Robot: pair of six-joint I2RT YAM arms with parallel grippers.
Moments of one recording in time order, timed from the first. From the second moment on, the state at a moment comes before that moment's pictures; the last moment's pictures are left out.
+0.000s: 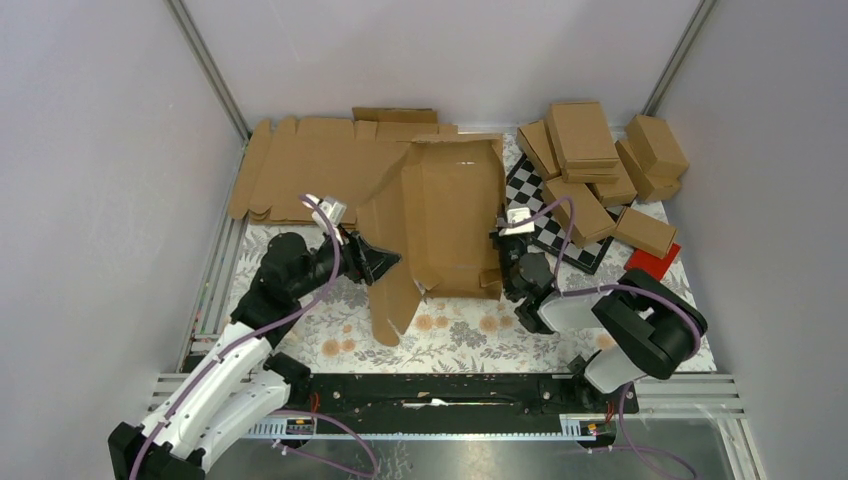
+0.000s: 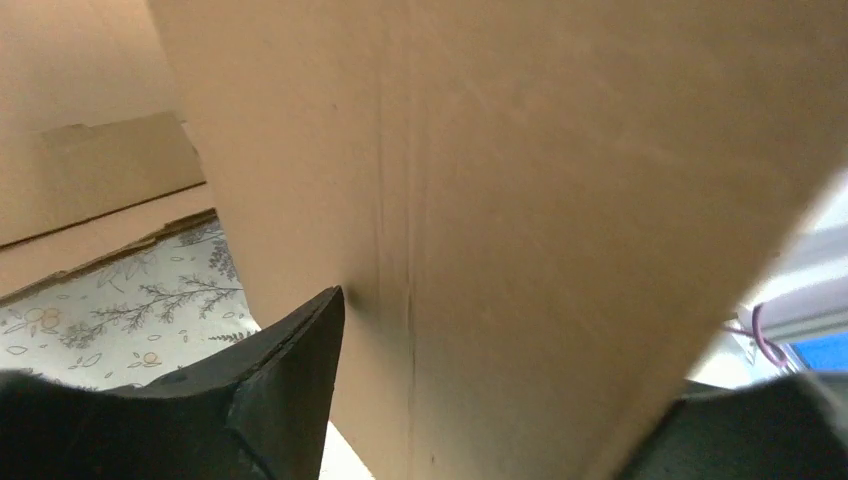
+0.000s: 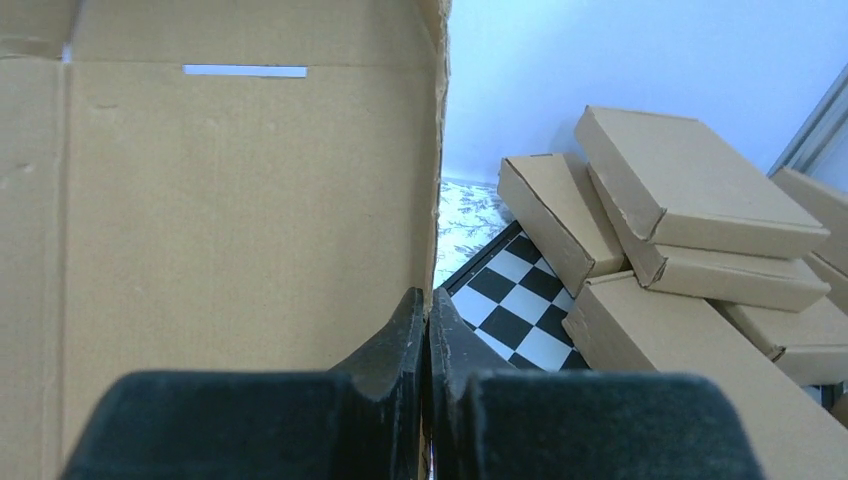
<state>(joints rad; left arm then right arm) -0.48 0.69 0.59 -0.05 0.44 -0.48 0.75 1.54 0.42 1.35 0.68 -0.27</state>
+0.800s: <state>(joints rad) -0.47 0.83 0.88 -0.25 0.21 -0.34 0.75 1.40 0.30 1.38 0.58 -0.31</state>
